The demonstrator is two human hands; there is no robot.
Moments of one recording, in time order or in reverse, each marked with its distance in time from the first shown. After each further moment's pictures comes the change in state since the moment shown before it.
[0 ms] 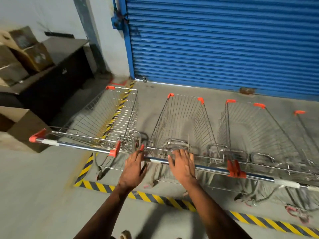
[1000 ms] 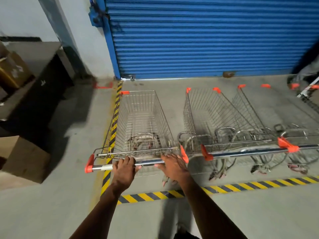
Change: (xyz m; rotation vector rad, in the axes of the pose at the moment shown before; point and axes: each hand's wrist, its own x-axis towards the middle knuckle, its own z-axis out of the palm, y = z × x) left_hand 0.025 -0.388 -0.145 0.326 -0.060 0.109; right_hand 0.071 -0.369 0.088 0.029 -0.272 0.027
